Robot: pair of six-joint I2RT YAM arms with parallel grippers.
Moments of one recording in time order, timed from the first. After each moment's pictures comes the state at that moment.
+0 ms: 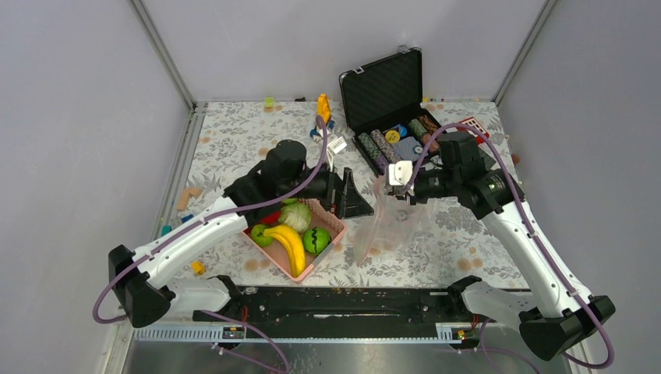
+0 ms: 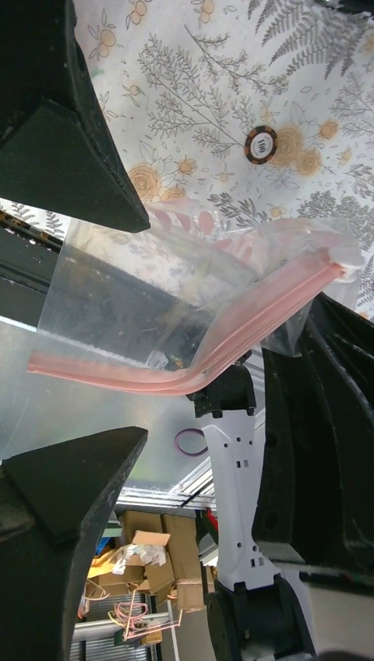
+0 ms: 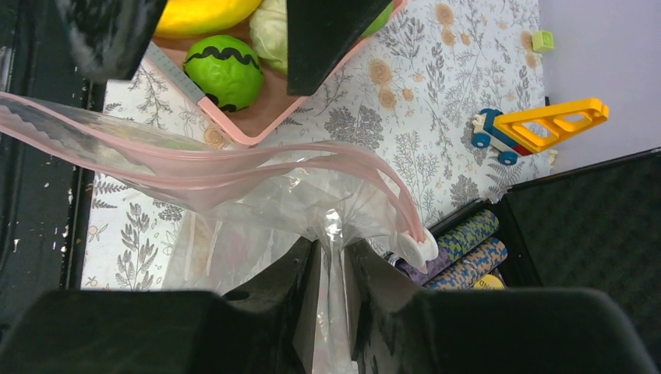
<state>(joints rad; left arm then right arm) -0.83 1.21 1.15 -0.27 0.55 -0.55 0.44 1.07 1.23 -0.90 -0.76 -1.04</state>
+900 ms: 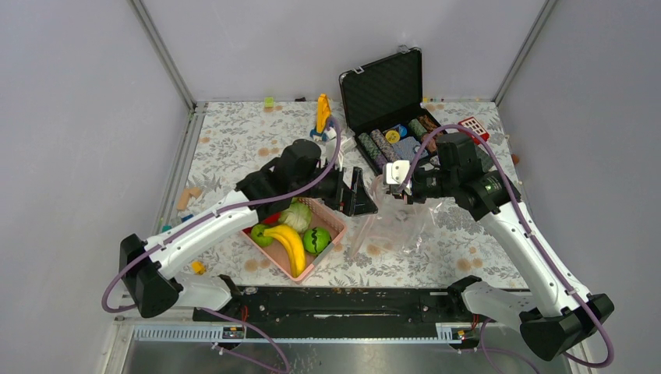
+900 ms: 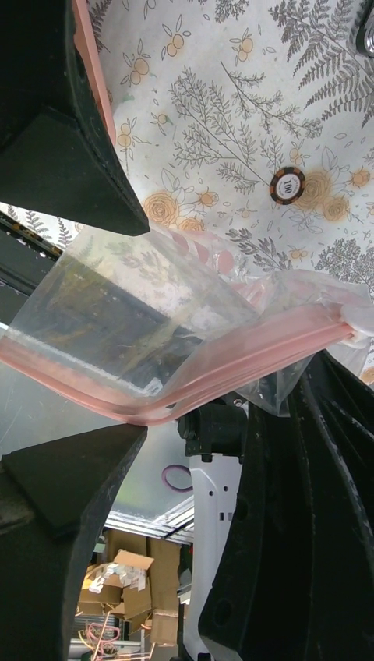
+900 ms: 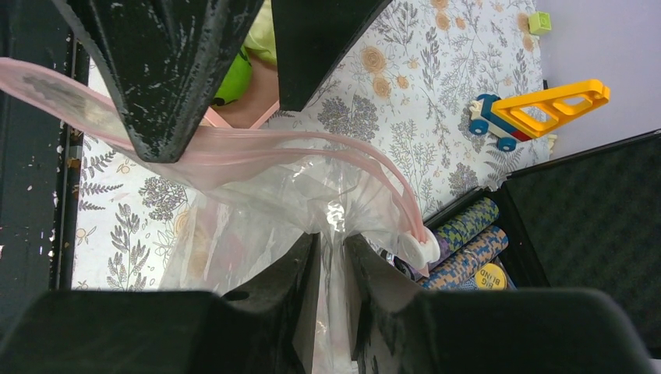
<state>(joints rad) -0.86 1.31 1.21 -0.36 0.43 -0.56 0.45 1.08 1.19 -0.84 -0.70 -1.00</state>
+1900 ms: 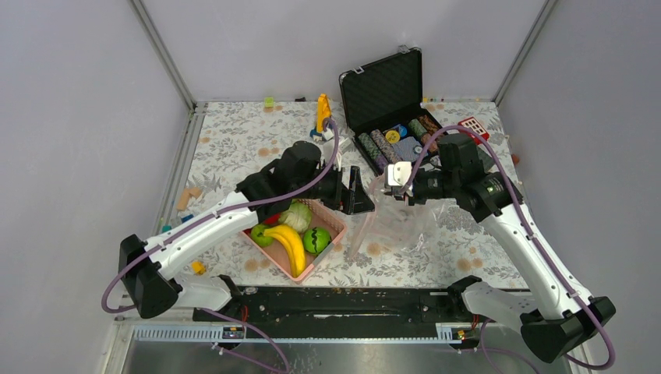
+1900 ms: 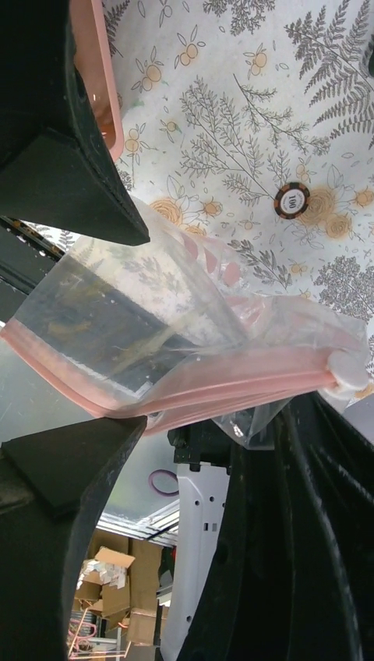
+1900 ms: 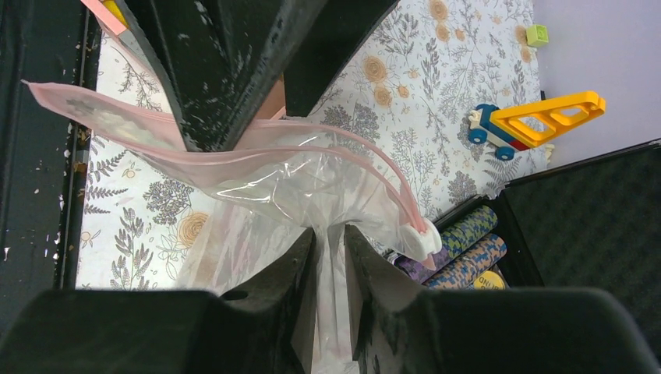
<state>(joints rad) -0.86 1.29 1.19 -0.37 0.38 -0.59 0.45 1.06 1.19 -0.84 -0.73 -1.00</state>
